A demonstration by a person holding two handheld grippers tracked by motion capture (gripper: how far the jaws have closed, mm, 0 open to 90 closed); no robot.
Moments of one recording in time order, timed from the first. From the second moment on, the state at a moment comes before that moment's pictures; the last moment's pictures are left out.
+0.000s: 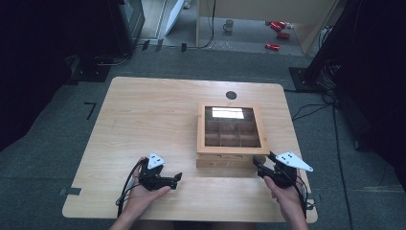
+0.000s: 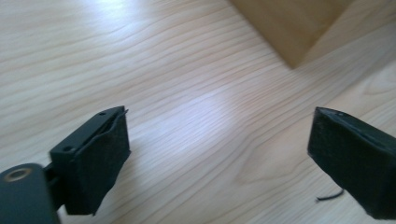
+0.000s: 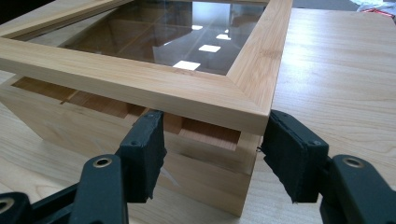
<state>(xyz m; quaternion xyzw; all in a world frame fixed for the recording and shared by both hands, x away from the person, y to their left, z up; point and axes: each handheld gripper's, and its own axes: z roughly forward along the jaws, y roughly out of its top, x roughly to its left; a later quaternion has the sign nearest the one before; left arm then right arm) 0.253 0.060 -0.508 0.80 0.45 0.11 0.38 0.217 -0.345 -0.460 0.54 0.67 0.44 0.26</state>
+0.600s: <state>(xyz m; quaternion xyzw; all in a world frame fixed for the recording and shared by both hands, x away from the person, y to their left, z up) 0.245 0.135 -0.514 0.80 0.48 0.16 0.32 0.230 -0.345 -0.430 0.54 0.66 0.45 0.27</state>
